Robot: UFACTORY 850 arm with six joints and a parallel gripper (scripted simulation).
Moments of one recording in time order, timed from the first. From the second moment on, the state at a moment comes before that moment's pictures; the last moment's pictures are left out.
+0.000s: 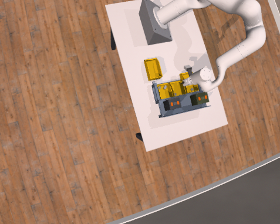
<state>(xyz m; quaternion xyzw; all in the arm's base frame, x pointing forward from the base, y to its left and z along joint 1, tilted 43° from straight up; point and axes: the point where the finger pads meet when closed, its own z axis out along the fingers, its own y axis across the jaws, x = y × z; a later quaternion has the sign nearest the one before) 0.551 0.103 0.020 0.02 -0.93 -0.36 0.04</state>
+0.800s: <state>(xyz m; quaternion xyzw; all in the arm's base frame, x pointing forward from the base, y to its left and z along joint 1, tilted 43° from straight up) 0.551 0.103 0.020 0.02 -0.93 -0.36 0.04</state>
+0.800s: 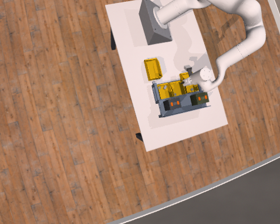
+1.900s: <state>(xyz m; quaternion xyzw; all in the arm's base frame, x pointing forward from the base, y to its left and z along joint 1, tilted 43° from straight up) 0.551 0.101 0.022 0.02 -0.93 -0.36 0.04</state>
